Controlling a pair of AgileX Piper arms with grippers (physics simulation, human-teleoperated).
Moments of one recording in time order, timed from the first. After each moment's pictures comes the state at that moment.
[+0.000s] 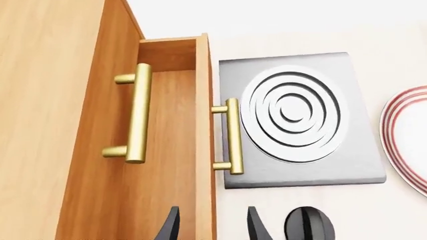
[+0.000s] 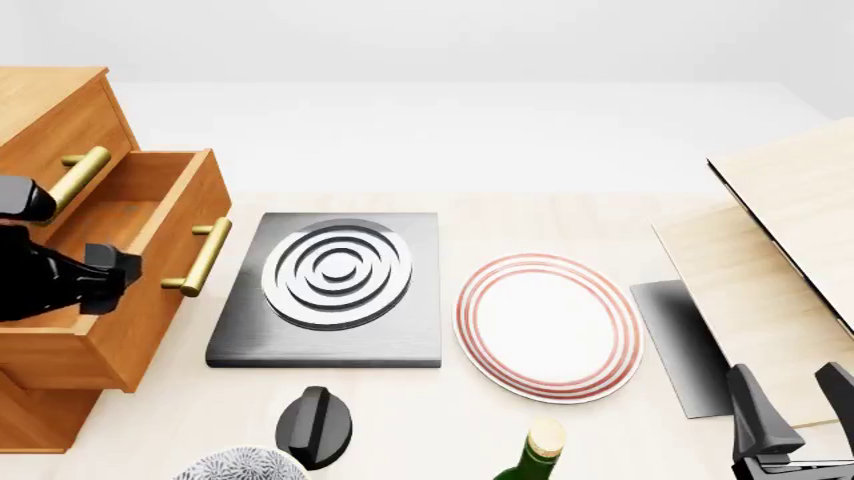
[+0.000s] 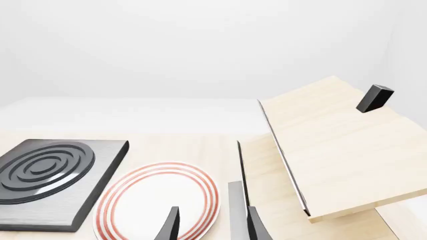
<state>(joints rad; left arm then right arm) 0.02 0.88 -0.84 0.70 0.08 0.02 0.02 0.00 0.00 0.00</state>
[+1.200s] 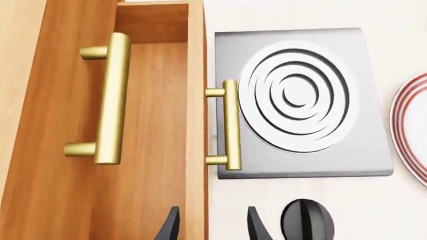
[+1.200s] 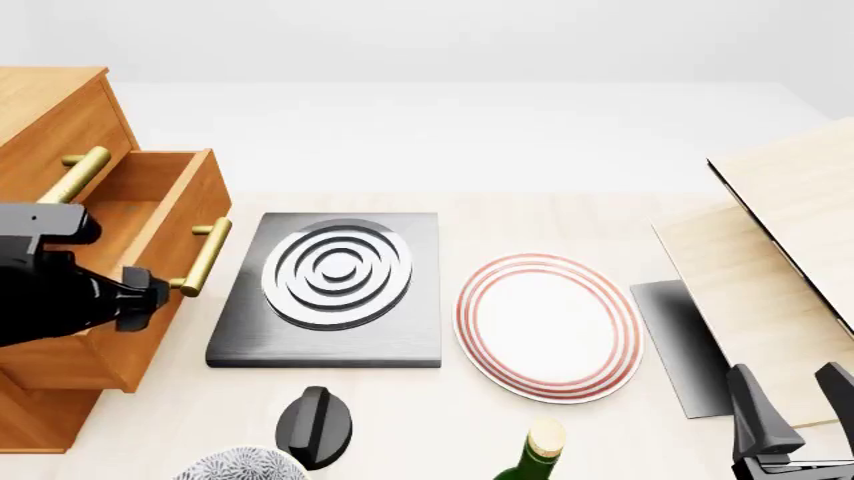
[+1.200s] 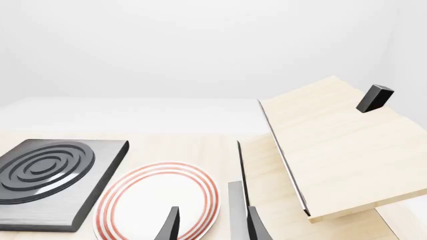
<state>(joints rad) 0.01 0.98 -0.77 0.65 0.03 0.02 0.02 0.00 0.00 0.00</state>
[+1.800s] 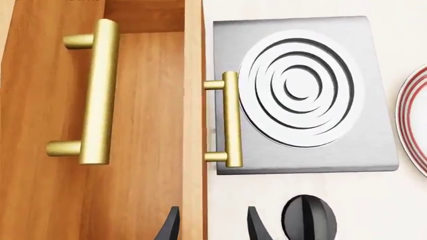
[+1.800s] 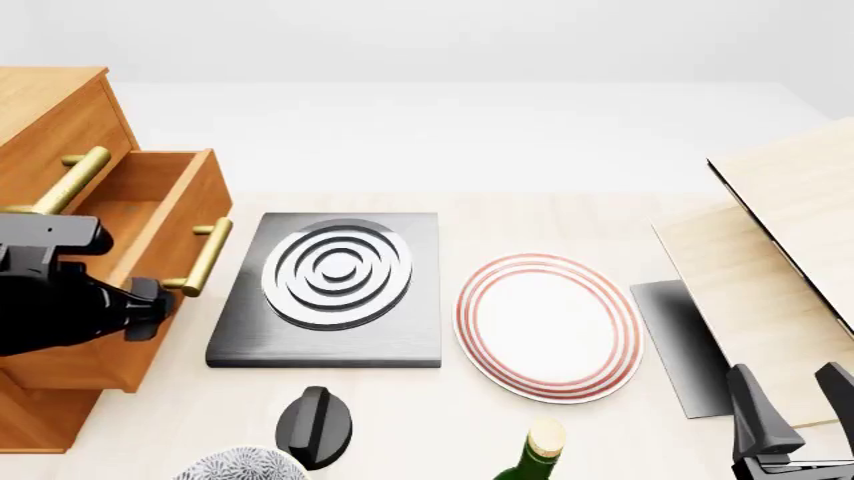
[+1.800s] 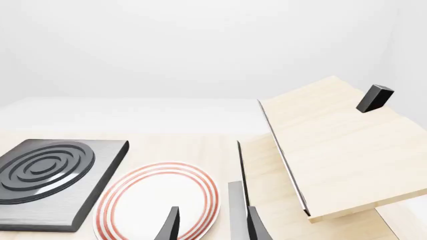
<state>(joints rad) 0.00 1.00 -0.74 0.63 0.03 0.02 0.02 0.00 0.00 0.00</state>
